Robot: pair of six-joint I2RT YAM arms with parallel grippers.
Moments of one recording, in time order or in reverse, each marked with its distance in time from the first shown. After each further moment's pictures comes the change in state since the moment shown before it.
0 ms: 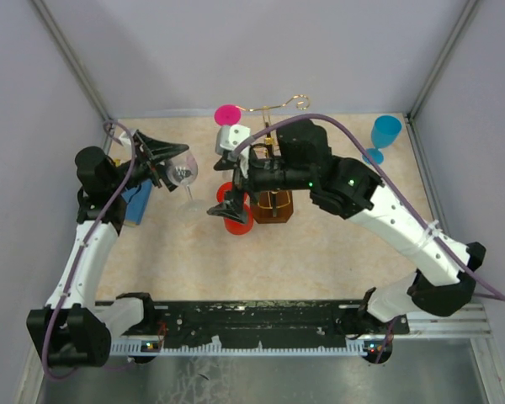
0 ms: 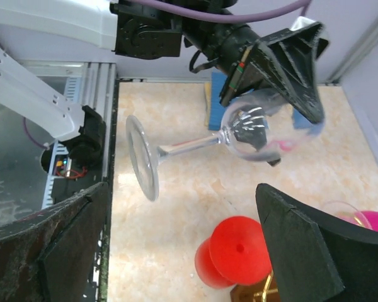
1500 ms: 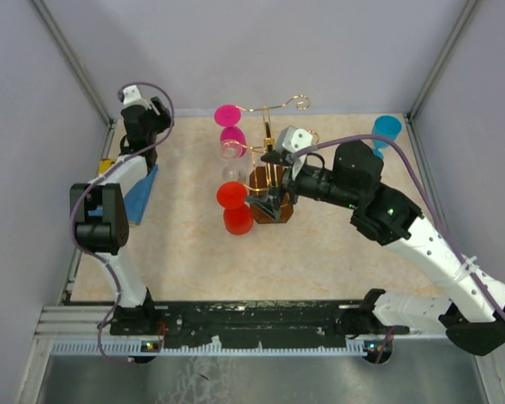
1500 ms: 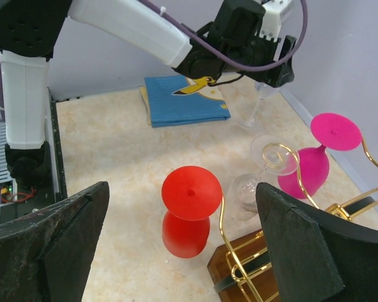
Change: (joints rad) left arm -0.040 0.784 0.459 0.173 -1.115 1.339; right arm -0.153 -0.362 -0.439 0.269 0.126 0.084
